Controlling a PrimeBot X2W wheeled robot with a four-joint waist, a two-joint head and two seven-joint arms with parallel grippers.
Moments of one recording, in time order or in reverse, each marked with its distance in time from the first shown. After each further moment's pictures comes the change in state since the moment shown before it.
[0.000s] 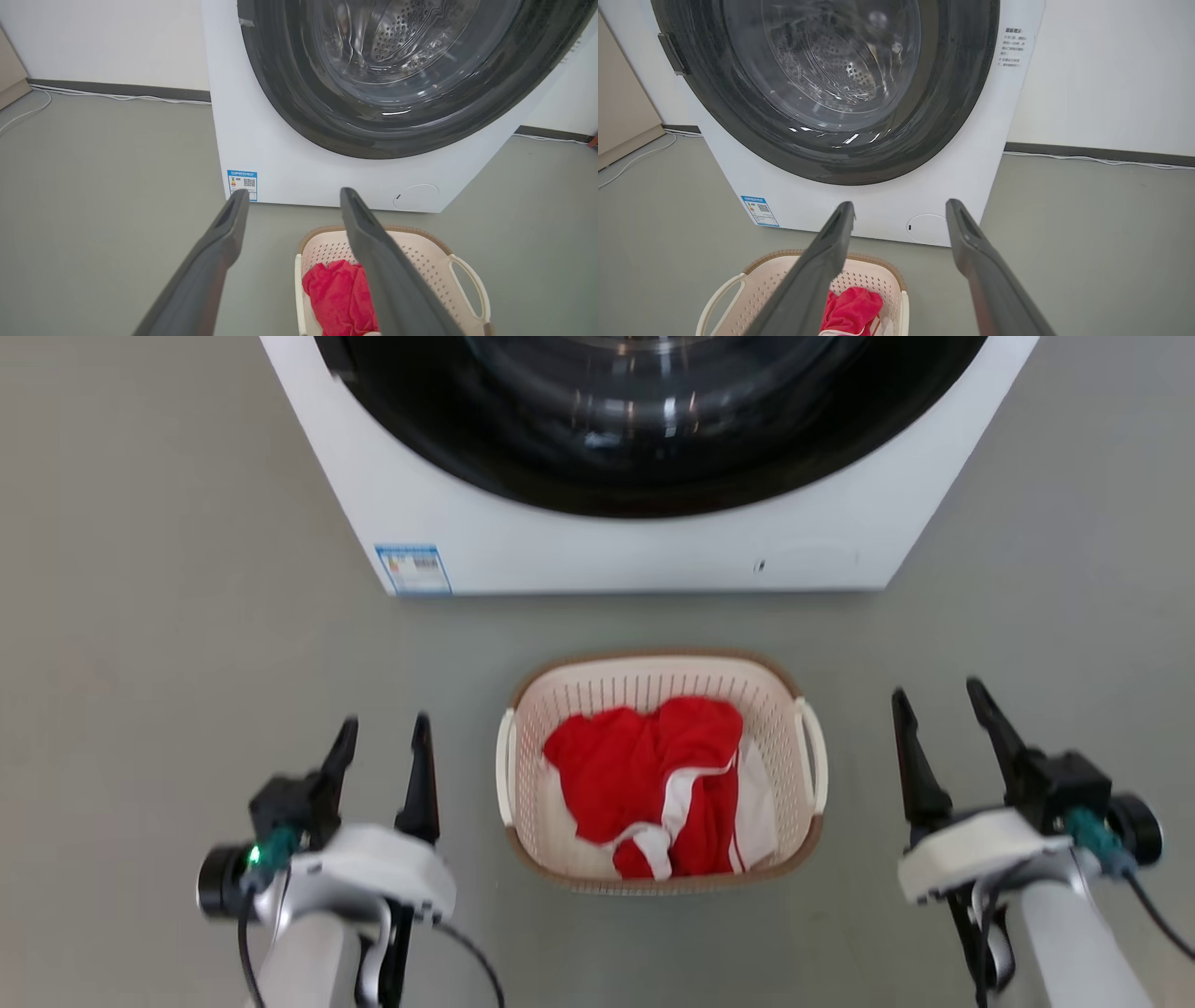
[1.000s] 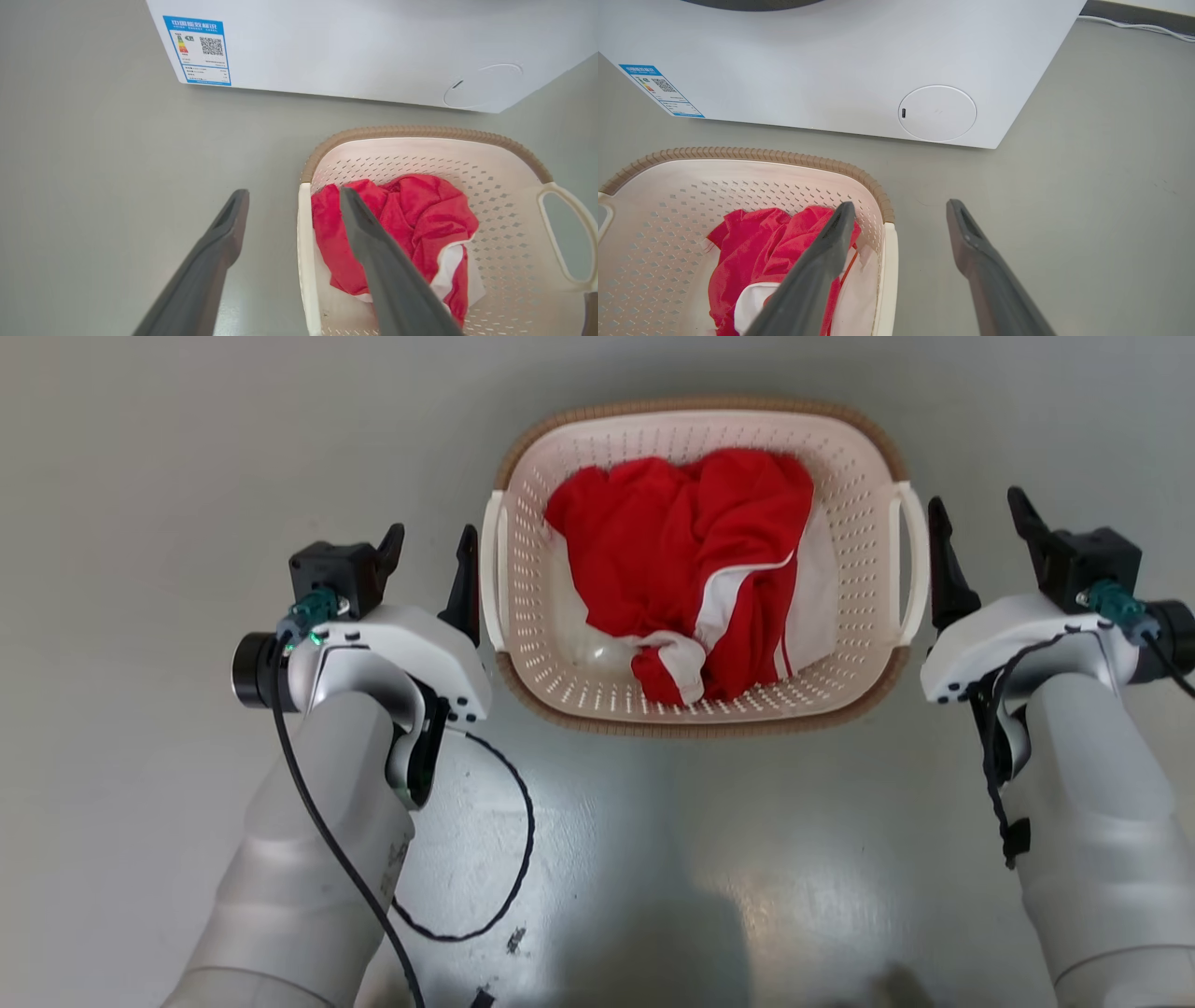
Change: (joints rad) left arm -0.539 -0.011 -0.154 0.463 -0.141 -0.017 -0.004; right arm -0.494 -0.010 -0.135 0.422 -0.153 0.000 0.000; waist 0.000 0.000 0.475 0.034
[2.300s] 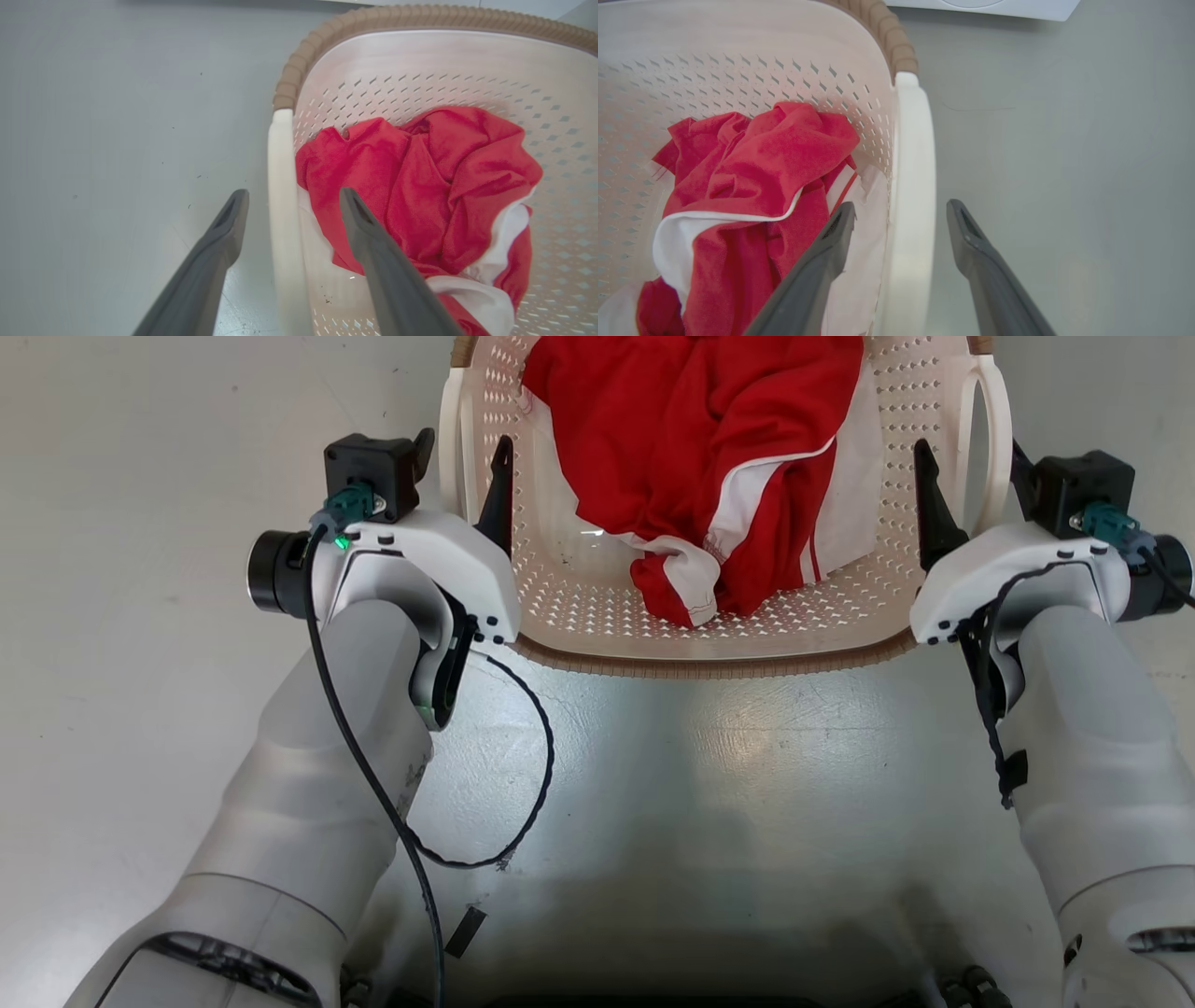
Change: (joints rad) left arm -0.205 -0.001 -0.202 0.116 -0.134 0.035 0.000; right arm -0.178 -0.009 0.026 0.188 0.013 0.000 0.000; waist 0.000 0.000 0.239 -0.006
